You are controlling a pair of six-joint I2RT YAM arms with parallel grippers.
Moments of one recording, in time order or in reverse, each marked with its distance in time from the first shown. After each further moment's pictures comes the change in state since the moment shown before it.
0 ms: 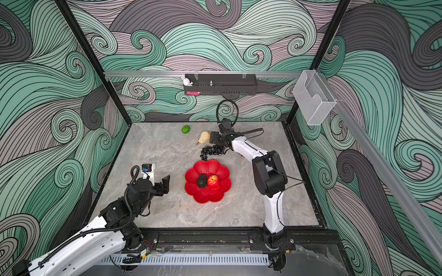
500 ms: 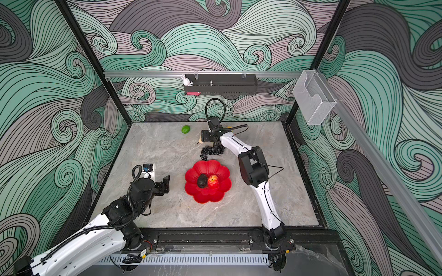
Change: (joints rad) left arm 0.000 0.032 0.000 0.002 -0.025 -0.012; right arm 0.033 0.304 0.382 -0.070 -0.015 -0.129
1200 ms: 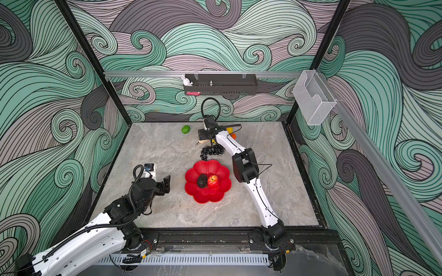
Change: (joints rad) left arm 0.000 0.023 0.000 0.008 -0.003 -0.001; right arm 0.010 0.268 0.409 -0.171 0.016 -0.120
